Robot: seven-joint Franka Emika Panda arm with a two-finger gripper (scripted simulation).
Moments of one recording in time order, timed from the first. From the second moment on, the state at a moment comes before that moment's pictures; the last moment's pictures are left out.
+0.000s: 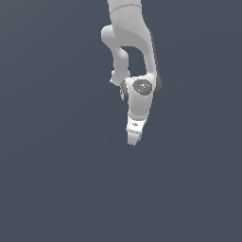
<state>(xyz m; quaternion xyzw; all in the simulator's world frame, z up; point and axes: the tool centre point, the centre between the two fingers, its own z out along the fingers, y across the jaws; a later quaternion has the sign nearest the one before) -0.051 0.074 0.068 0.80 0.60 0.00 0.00</state>
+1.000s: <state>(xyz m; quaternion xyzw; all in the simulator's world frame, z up) -0.057 0.194 0.239 0.80 0.60 0.00 0.00</state>
